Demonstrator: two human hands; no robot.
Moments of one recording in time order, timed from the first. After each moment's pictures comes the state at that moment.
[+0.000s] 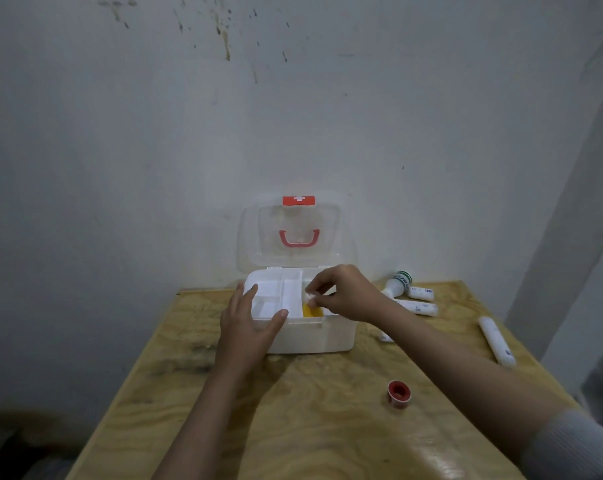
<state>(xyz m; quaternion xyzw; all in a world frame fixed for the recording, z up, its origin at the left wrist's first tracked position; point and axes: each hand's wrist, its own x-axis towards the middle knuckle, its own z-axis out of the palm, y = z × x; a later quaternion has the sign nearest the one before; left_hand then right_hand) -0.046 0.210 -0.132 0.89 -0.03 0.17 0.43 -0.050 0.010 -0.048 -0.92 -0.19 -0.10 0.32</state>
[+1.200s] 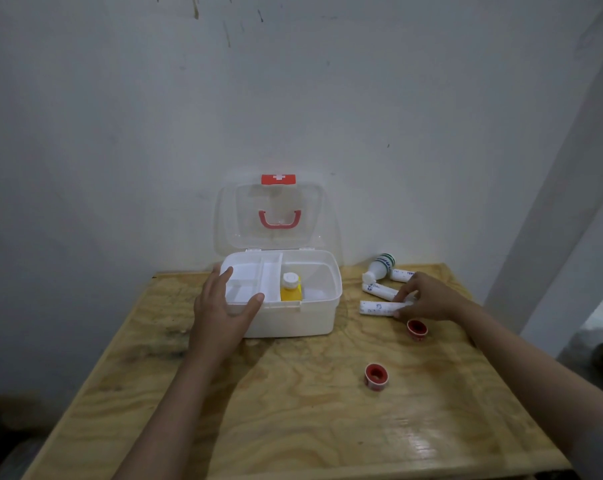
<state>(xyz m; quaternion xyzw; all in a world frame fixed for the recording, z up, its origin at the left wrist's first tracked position) -0.039 0.211 -0.141 0.87 -0.03 0.19 0.45 -0.051 -0.166 -0.108 -0.98 0.03 0.03 0.19</state>
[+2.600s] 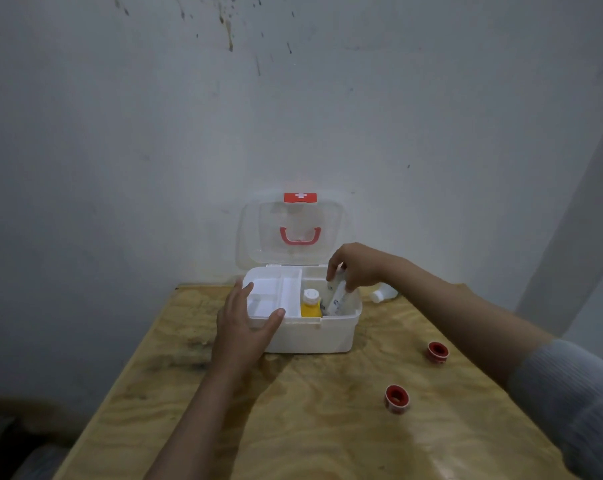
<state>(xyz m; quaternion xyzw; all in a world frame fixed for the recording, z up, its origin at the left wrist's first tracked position) -0.050 0.205 -0.137 0.87 -0.03 0.18 0.46 0.000 -0.027 -0.019 -0.98 -0.16 0.04 0.08</state>
